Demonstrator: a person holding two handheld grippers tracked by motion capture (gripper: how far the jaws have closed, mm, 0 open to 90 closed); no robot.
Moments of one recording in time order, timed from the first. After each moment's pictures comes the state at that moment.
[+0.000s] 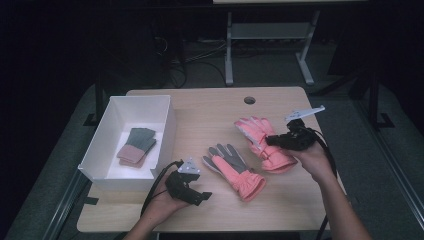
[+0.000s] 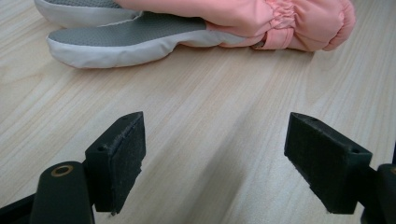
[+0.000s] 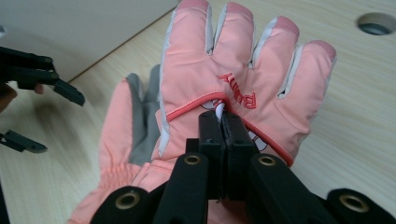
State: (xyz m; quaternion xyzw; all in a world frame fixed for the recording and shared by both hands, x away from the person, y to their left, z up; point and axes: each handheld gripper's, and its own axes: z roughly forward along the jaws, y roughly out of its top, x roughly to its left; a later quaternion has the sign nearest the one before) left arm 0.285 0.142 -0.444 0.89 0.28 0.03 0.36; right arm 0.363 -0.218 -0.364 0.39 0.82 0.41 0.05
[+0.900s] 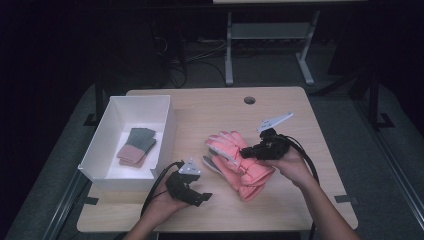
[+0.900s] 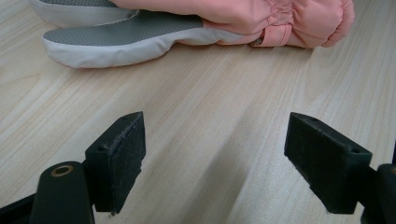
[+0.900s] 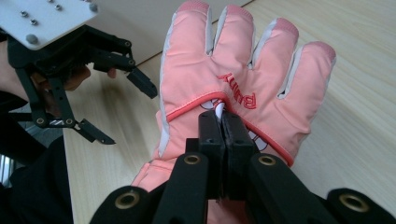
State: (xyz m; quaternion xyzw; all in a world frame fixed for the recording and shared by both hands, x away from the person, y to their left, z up) left arm 0.284 0.141 -0.445 0.89 0.27 0.04 0.36; right arm 0.352 -0.154 -0.373 0.29 0.86 0.42 -0.02
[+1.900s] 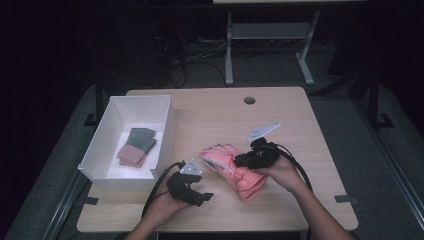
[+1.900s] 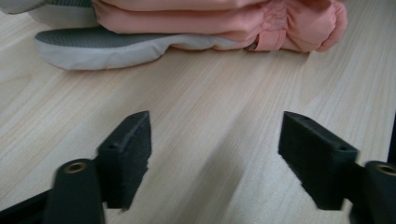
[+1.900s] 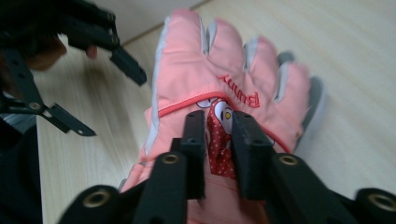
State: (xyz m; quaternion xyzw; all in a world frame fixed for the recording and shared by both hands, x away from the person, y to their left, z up) left arm 0.283 0.139 -0.444 0.90 0.27 0.03 0.35; right arm 0.349 -0.136 -0.403 0.28 0.87 0.40 0.00
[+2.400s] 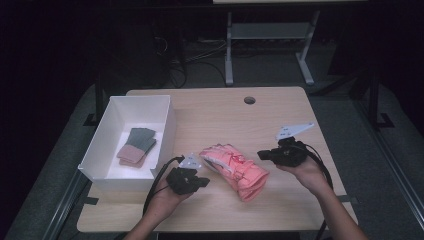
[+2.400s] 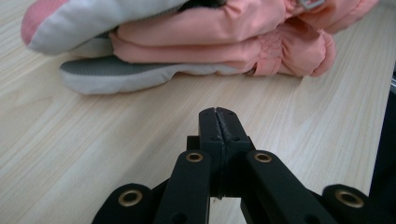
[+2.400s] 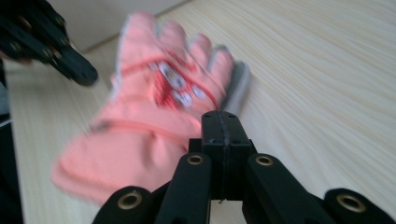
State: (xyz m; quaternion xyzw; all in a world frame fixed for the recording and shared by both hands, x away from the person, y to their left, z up) left arm 0.291 0.134 -0.427 0.89 0.28 0.03 0.36; right arm 0.334 -0.200 -0.387 0.31 0.85 0.41 0.06
